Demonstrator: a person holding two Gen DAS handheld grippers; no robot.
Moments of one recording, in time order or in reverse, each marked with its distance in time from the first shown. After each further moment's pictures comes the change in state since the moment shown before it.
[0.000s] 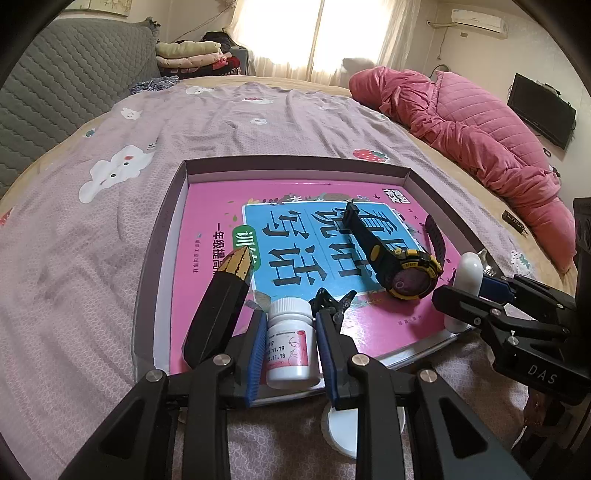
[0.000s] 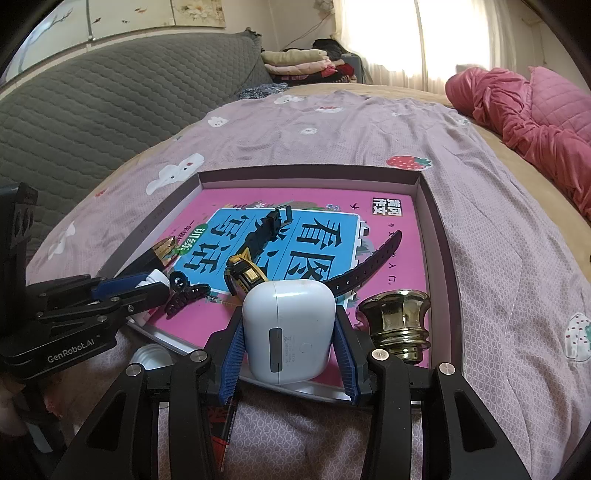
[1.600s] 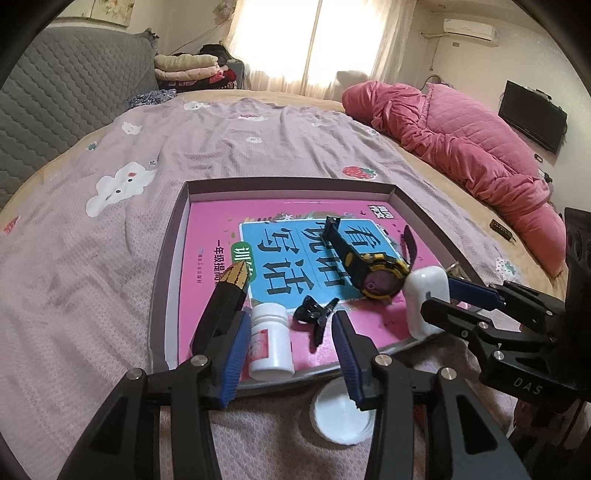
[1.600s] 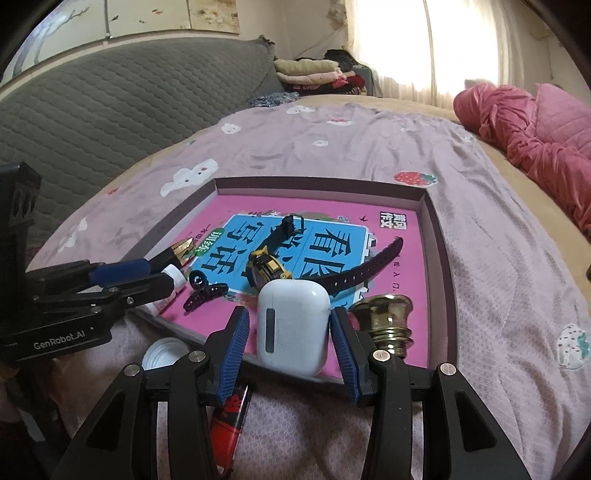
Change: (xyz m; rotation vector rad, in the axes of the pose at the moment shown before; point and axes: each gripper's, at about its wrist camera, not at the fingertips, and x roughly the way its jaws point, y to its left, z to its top) left arm -0.028 -0.006 -0.001 0.011 -0.057 -0.022; right arm -0.020 0.011 -0.004 -0.049 -0.041 0.007
